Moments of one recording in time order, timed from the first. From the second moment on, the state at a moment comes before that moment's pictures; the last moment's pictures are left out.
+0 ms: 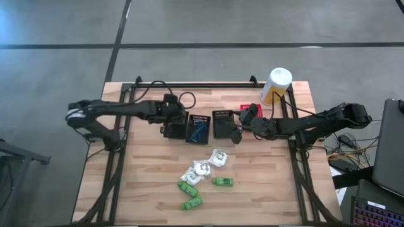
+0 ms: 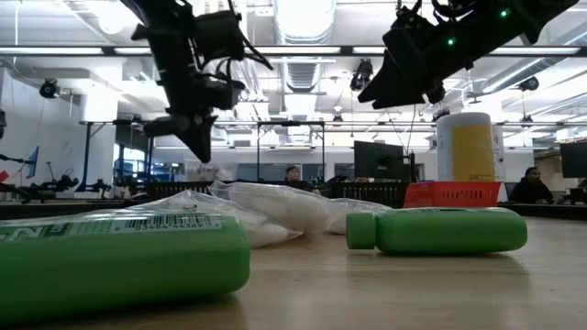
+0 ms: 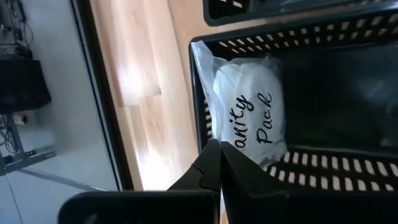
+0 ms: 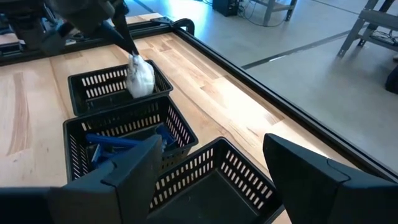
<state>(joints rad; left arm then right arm) 0.22 1.45 1.00 -0.71 -0.45 0.51 0.05 1.21 0.62 0.13 0.61 0.26</state>
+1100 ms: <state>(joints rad) 0.26 1.49 1.00 -0.65 -0.48 0.51 0.05 1.21 0.60 0.13 0.63 0.26</state>
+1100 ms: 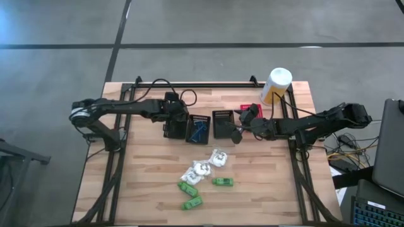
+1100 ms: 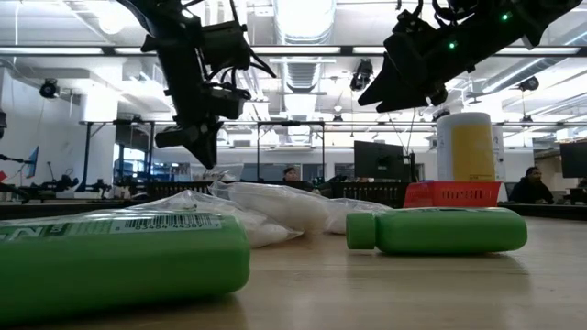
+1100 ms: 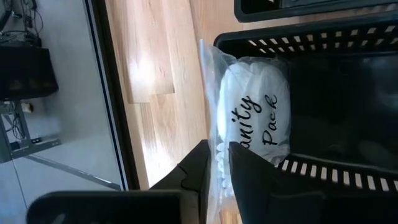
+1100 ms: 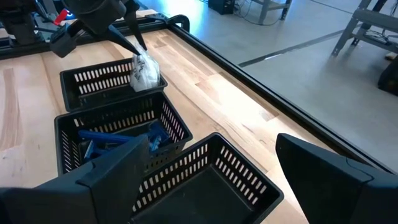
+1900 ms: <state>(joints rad) 0.21 1.38 1.00 -0.70 -0.57 0.38 0.05 1.21 0.60 0.13 0.63 0.26</state>
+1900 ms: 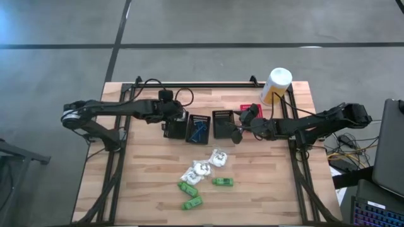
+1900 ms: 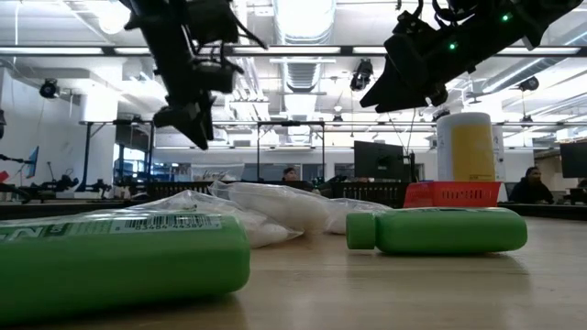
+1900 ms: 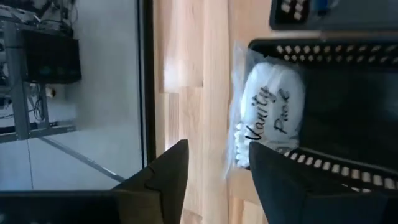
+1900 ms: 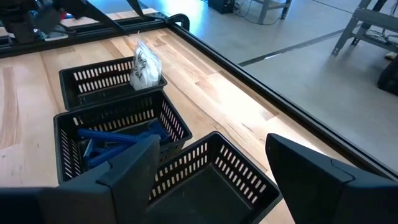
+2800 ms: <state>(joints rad) -0.11 1.35 0.99 -0.64 -0.27 0.17 0.05 1.21 0.60 0.14 0.63 0.26</state>
